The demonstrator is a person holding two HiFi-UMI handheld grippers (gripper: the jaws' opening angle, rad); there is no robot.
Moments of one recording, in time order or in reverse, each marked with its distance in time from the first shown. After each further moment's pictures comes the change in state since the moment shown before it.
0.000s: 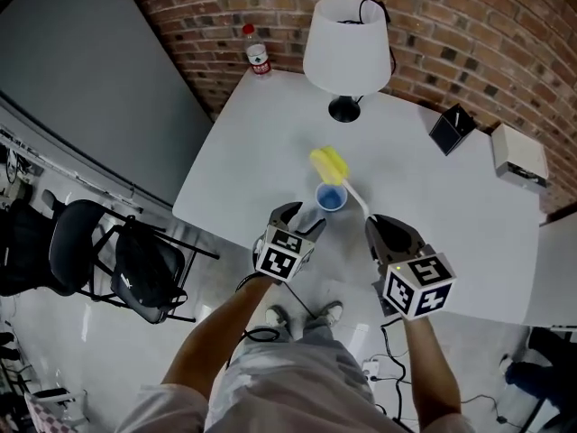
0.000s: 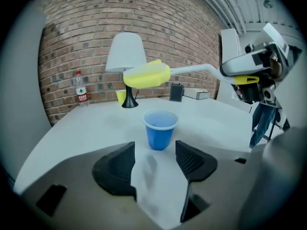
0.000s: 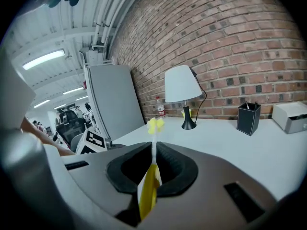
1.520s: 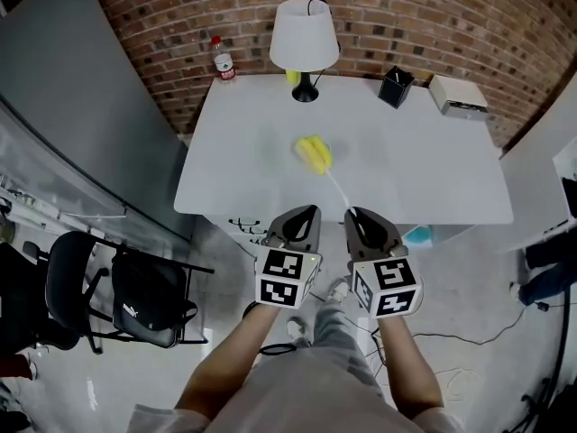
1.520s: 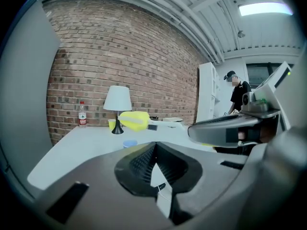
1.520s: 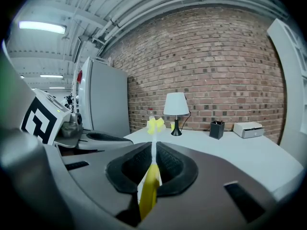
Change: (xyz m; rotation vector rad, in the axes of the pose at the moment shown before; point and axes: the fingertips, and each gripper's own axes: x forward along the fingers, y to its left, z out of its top) left arm -0.214 -0.086 0.021 -0.007 -0.308 -0.140; right arm -0.092 0.164 -0.035 -0.084 -0.160 -0.379
